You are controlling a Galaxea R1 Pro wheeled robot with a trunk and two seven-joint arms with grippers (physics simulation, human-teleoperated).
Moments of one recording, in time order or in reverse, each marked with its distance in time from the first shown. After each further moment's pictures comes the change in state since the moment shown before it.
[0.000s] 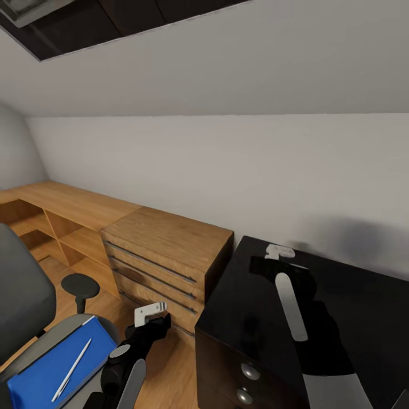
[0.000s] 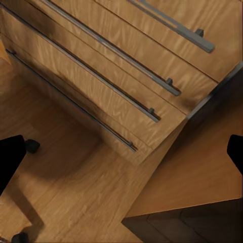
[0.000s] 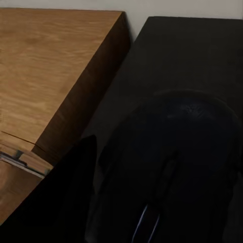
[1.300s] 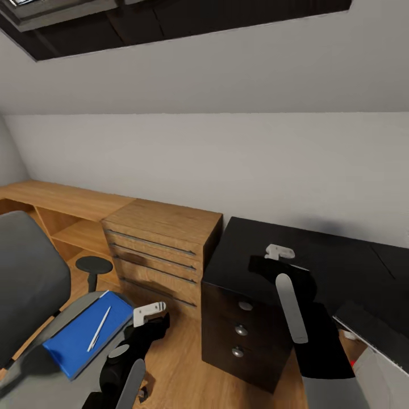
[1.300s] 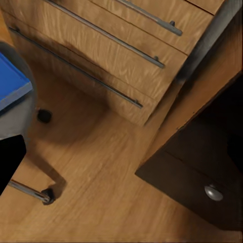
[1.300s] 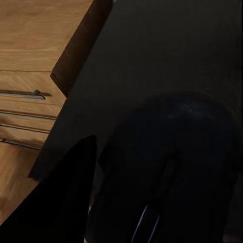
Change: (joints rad) left arm 0.000 0.004 0.004 0.001 0.000 -0.003 0.000; right arm 0.012 0.016 -0.013 -0.019 -0.022 -0.017 -0.003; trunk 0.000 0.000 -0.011
